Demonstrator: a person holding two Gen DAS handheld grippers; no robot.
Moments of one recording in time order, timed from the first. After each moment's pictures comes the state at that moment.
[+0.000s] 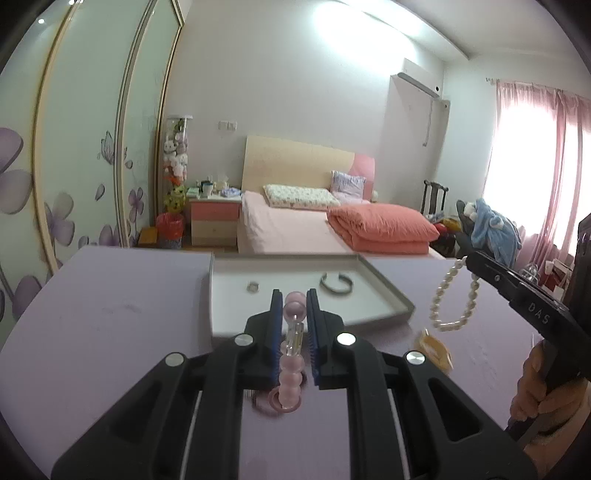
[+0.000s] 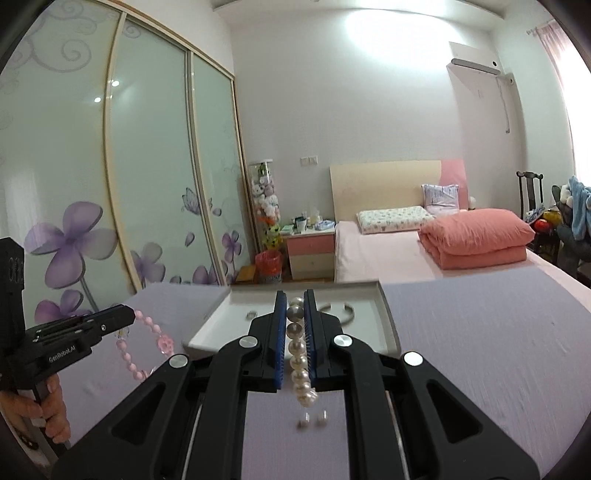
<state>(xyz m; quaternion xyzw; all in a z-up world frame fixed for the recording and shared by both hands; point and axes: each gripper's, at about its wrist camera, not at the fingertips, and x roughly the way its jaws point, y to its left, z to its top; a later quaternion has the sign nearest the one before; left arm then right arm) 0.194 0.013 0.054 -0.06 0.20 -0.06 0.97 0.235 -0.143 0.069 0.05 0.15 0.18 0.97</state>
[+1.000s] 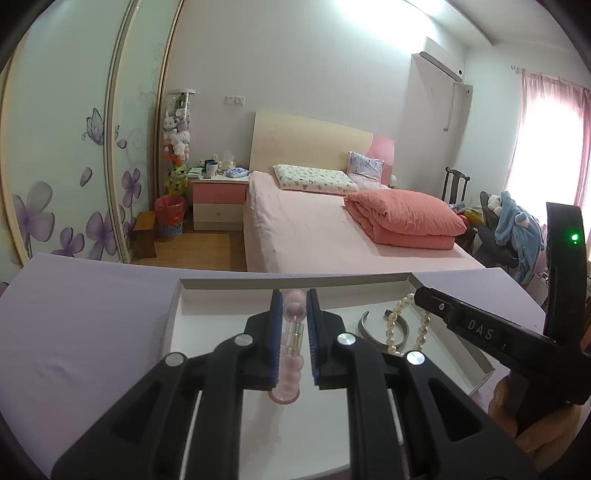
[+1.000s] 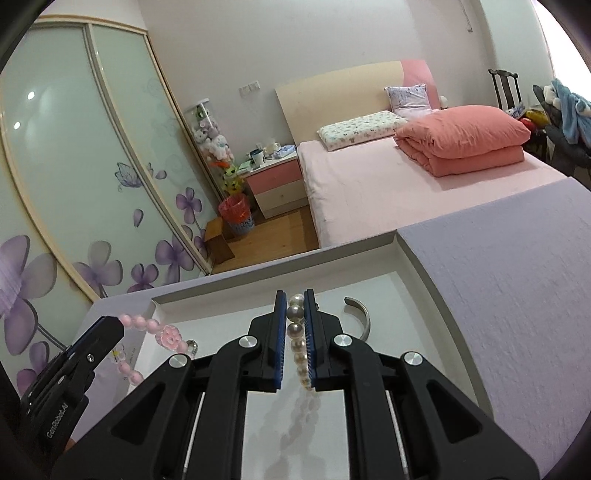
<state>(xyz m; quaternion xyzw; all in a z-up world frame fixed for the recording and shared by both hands) 0.391 0.012 0.008 -0.07 0.25 -0.05 0.96 0.412 -0.105 -0.001 0.14 0.33 0.11 0.93</state>
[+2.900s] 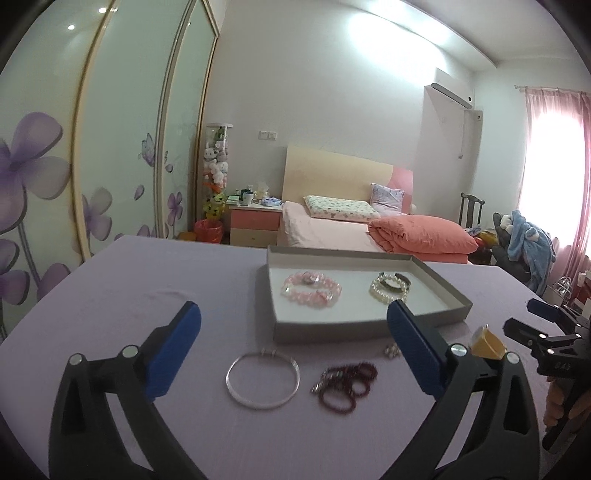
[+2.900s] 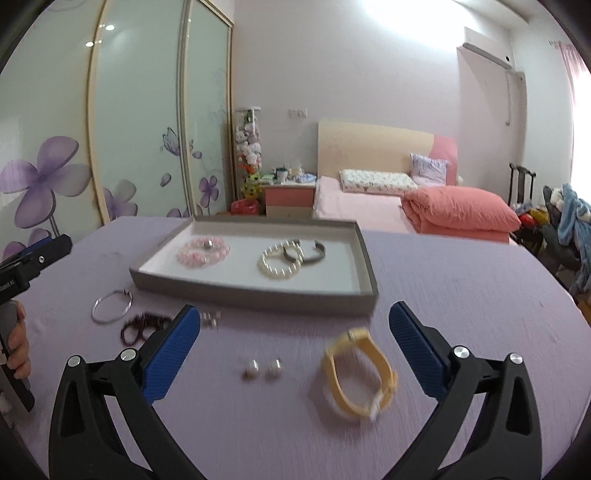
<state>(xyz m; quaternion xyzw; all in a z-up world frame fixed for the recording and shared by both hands) 0.173 0.062 0.002 -0.06 0.18 0.02 0.98 0.236 -0.143 0.002 -0.02 0.25 0.14 0.96</state>
